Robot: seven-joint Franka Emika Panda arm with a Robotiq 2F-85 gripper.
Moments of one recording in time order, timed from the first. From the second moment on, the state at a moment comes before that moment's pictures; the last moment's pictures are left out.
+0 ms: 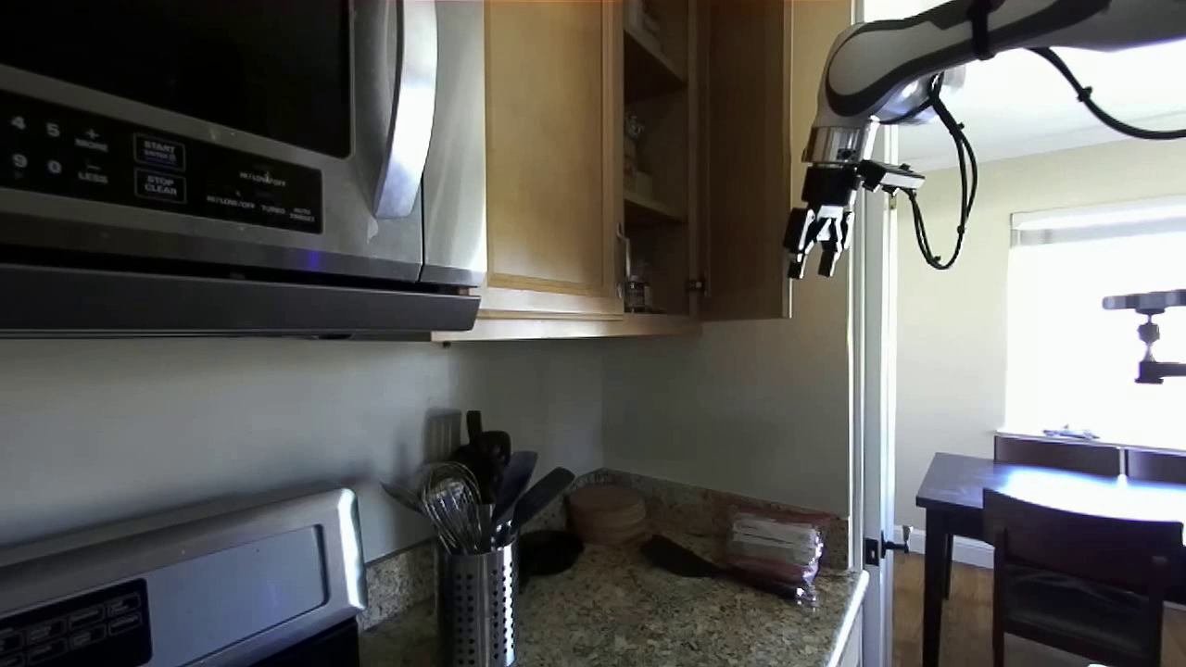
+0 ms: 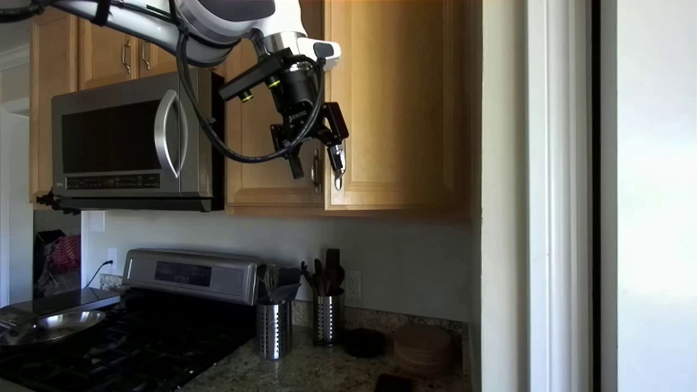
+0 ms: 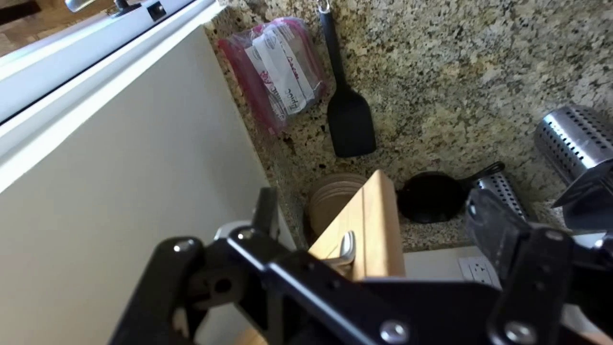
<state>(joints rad) -0.20 -0.38 -0.15 -1.91 -0.11 1.84 -0.17</state>
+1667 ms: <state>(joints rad) -0.09 -0.28 0.00 -1.80 -0.29 2.02 0.04</state>
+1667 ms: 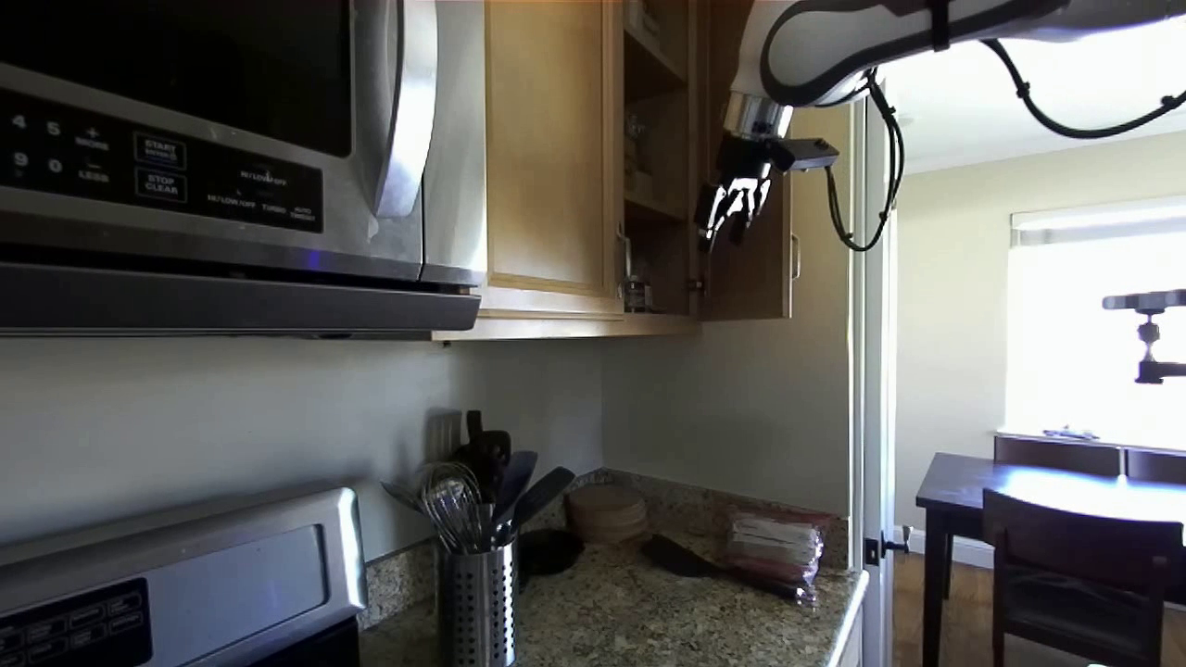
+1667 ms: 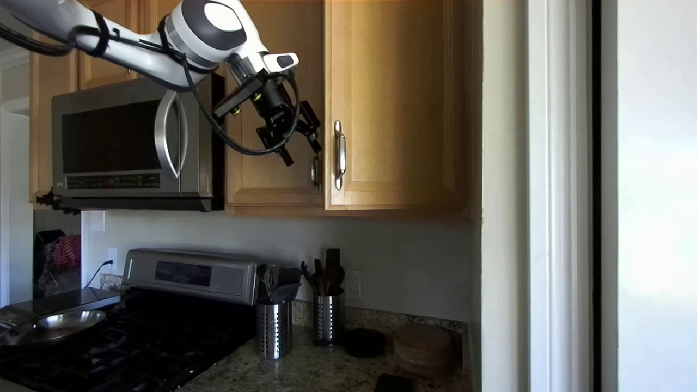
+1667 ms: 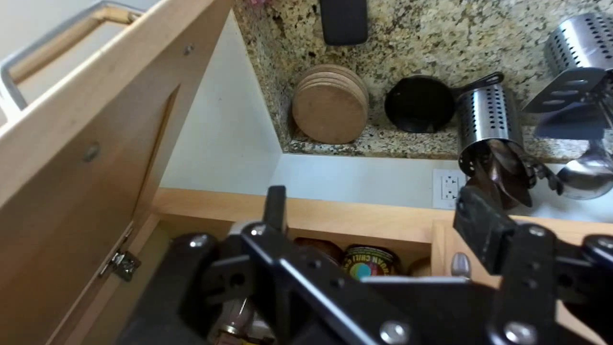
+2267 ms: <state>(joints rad) -0.14 -0.22 -0.04 -1.80 -0.40 2.08 0.11</state>
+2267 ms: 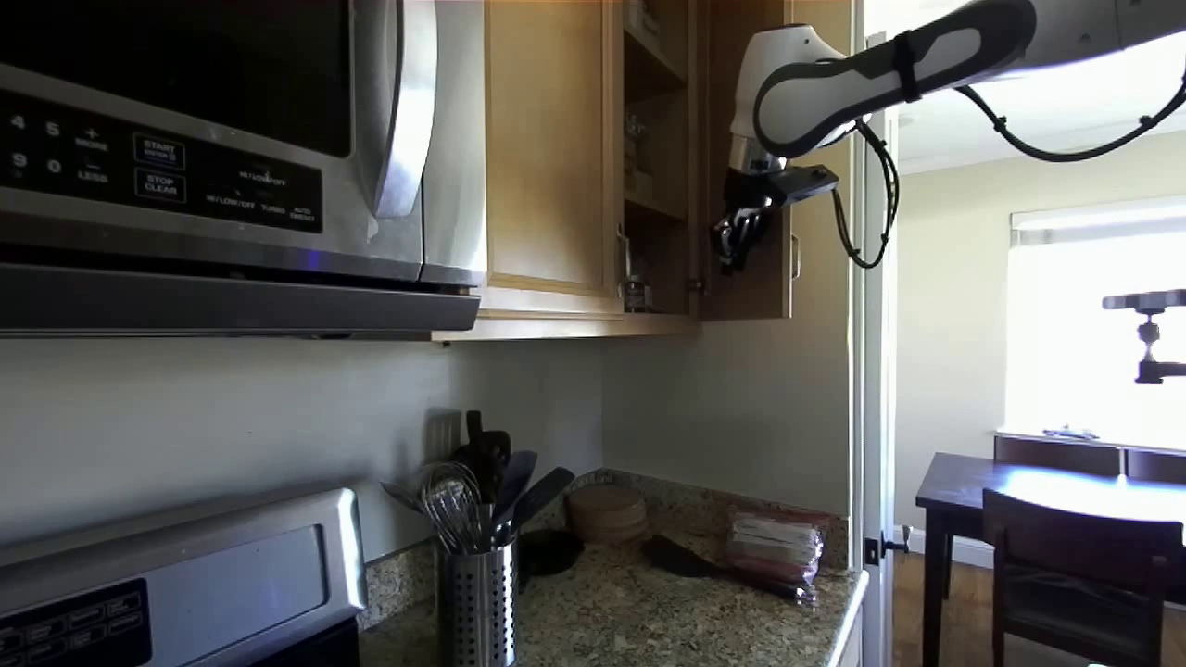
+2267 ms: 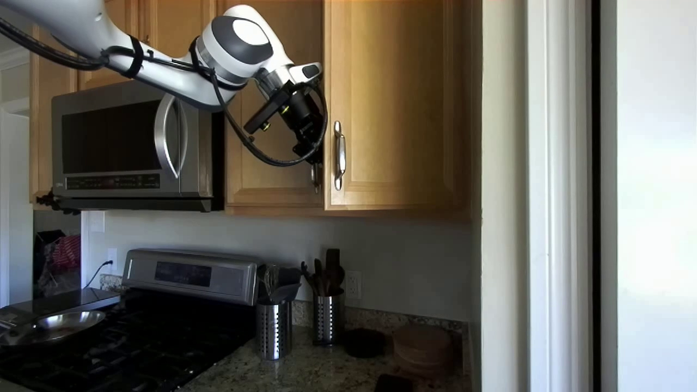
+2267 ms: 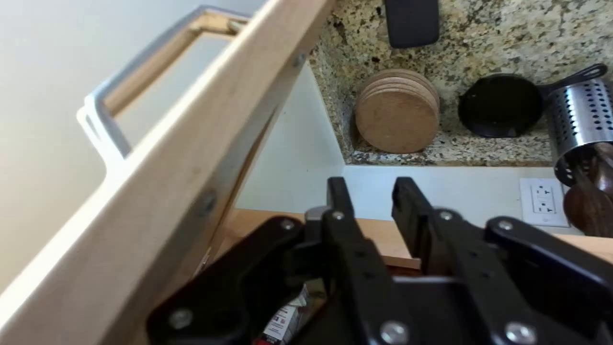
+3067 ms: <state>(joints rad) -0.21 -0.20 -0.08 -1.83 -0.67 2.07 0.30</state>
